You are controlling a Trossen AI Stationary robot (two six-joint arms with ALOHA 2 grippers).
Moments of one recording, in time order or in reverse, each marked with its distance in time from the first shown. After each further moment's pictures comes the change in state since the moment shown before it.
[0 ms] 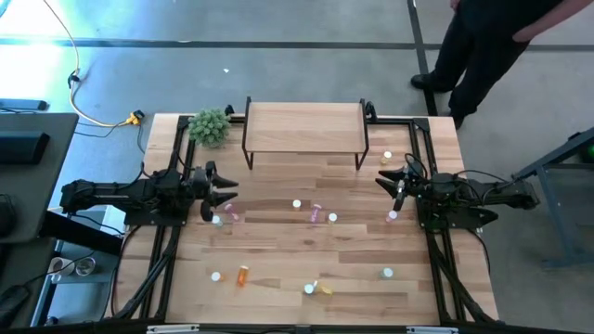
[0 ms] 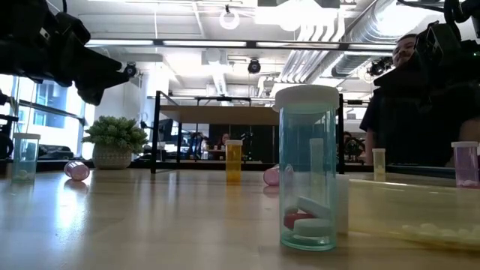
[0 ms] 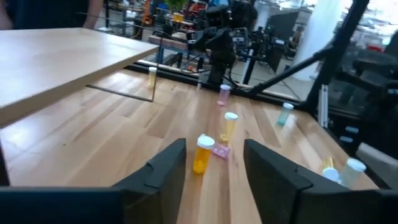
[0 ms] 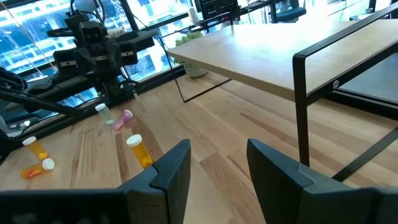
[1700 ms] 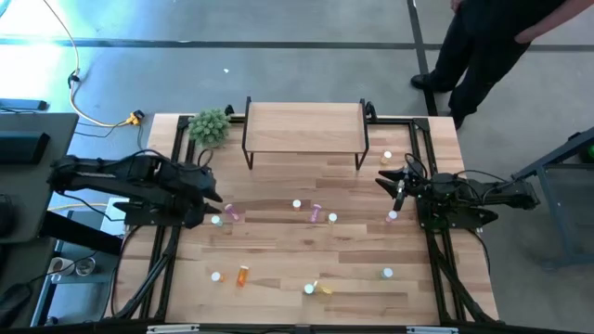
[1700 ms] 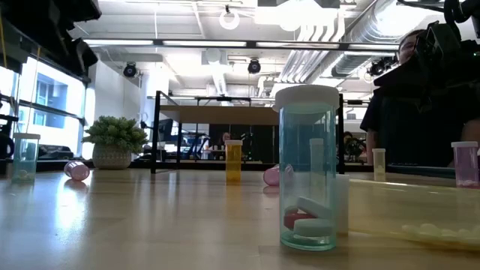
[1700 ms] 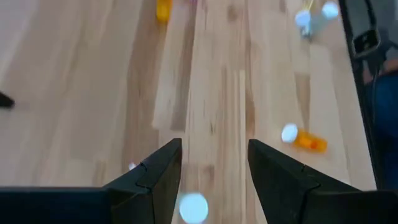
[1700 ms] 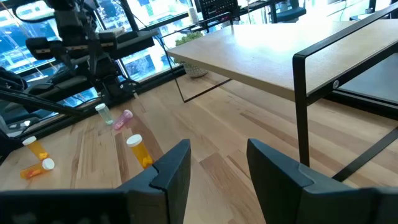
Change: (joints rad) left arm -0.115 0.511 0.649 -0.939 0.155 -0.014; right arm 0.000 0.000 0.000 0.000 0.000 0.000
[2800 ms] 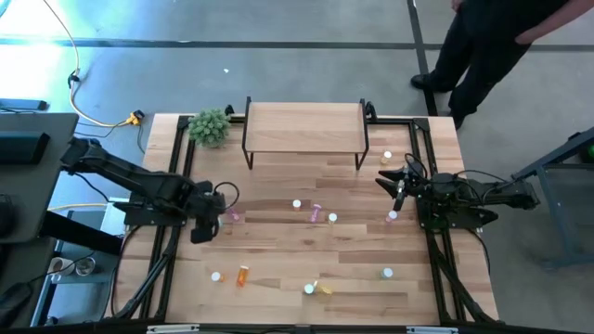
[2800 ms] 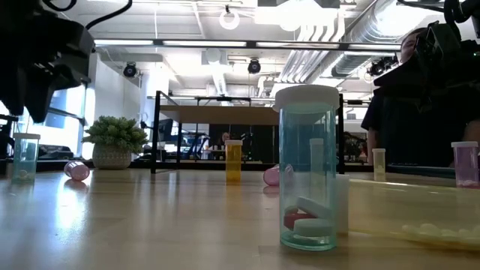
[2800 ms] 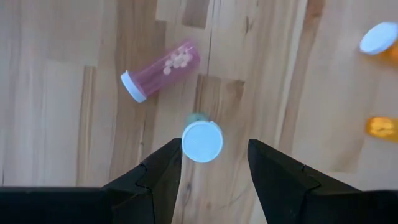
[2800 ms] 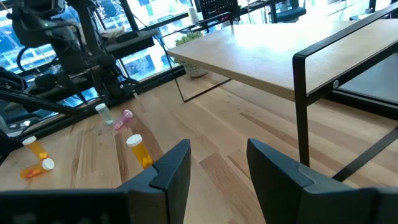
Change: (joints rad) left arm -0.260 0.347 0.000 -0.116 -0.156 -0.219; right arm 0.000 0.001 0.000 0.000 0.000 0.000
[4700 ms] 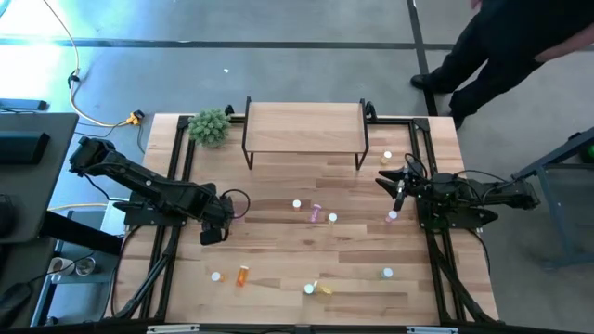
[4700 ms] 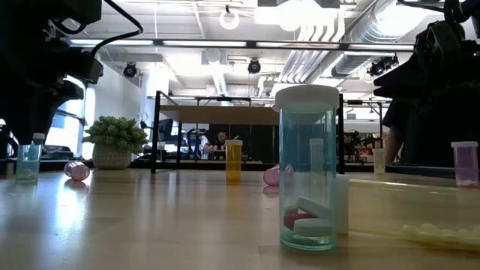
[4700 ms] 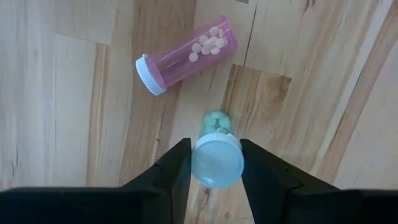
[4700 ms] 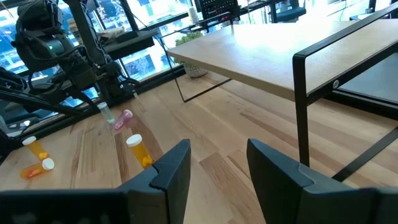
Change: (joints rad) left arm -0.004 0.201 0.010 0.029 -0.069 -0.072; right arm 0.000 0.000 0.000 0.000 0.000 0.000
